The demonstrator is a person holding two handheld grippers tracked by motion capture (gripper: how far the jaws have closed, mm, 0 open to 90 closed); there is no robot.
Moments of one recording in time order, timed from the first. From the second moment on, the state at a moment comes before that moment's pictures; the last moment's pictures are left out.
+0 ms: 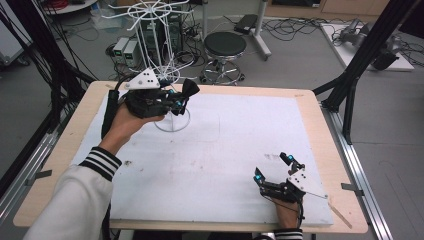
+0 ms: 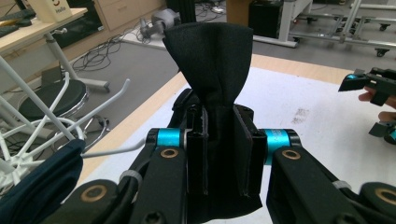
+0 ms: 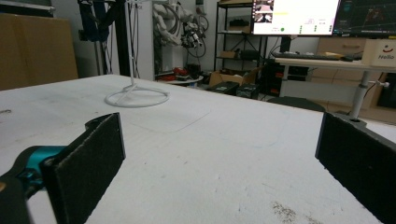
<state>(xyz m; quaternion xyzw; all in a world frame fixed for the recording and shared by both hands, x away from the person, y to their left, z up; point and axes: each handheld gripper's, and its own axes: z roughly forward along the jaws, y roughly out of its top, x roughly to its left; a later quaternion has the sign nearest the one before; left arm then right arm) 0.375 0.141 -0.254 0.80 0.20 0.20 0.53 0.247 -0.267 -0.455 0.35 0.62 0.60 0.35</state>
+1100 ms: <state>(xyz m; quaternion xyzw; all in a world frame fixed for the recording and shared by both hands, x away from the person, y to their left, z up) 0.414 0.148 -0.245 0.78 0.26 0.22 0.52 0.247 -0.268 -0.455 0.35 0.62 0.61 0.35</state>
